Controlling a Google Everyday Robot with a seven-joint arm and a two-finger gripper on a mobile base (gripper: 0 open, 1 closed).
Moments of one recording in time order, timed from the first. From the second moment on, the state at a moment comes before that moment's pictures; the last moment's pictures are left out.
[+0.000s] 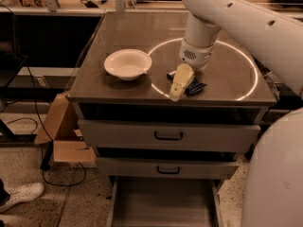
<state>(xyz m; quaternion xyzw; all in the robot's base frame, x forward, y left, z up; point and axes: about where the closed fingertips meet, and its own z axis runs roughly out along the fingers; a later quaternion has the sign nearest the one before) 0.621 -0.125 0.813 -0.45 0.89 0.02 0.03</state>
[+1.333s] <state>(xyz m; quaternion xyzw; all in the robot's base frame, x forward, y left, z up) 0.621 -0.125 0.813 -0.45 0.89 0.02 0.03</state>
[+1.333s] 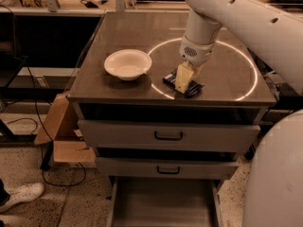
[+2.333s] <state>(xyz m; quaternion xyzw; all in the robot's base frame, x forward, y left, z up) 0.621 -0.125 0.822 -0.45 0.89 0.02 0.03</state>
